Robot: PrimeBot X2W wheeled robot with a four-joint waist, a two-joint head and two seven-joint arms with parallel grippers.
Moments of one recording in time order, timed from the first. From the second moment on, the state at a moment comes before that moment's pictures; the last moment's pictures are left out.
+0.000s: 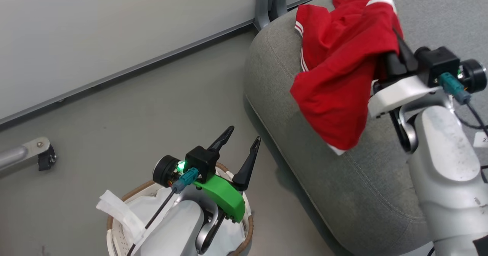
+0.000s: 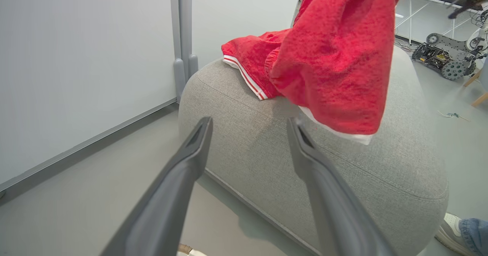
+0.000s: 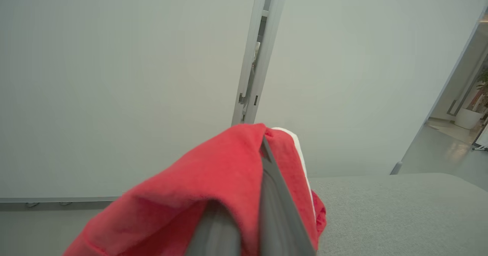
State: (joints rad) left arm -0.43 0.05 -0.65 0.53 -0.41 -0.13 -0.26; right arm -0.65 -0.09 0.00 0.44 -0.02 0.13 -0.26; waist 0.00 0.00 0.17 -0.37
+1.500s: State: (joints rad) left arm -0.54 0.12 -0.62 0.41 -0.29 -0.13 -0.26; right arm -0.81 -0.29 -0.31 0.75 -0.06 0.13 -0.26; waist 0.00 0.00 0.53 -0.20
